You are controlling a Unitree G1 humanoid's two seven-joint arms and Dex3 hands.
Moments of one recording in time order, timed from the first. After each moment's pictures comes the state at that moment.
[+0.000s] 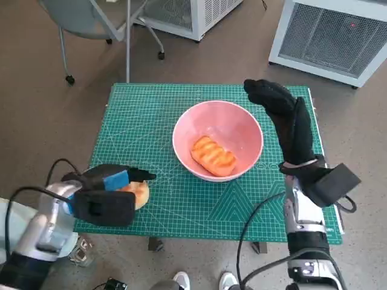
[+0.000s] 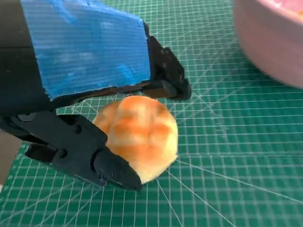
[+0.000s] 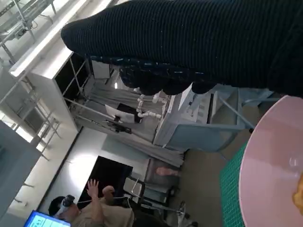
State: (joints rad) left arm -0.33 0.75 -0.26 0.10 0.50 -0.02 -0.57; right arm -0.62 -0.11 -0.10 0.54 0.20 -0.61 0.38
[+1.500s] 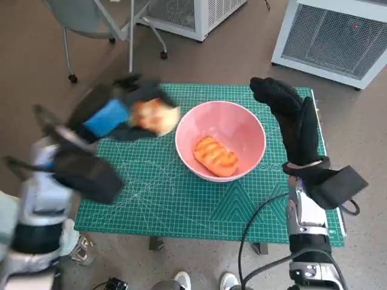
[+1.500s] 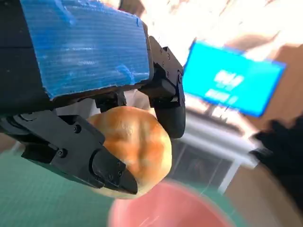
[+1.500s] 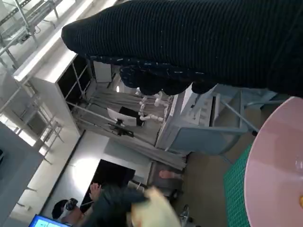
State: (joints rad) left arm -0.68 0.51 -0.11 0.05 0.38 -0.20 -0.28; right arm -0.60 -0.11 -0.12 0.50 0.20 -0.59 0.37
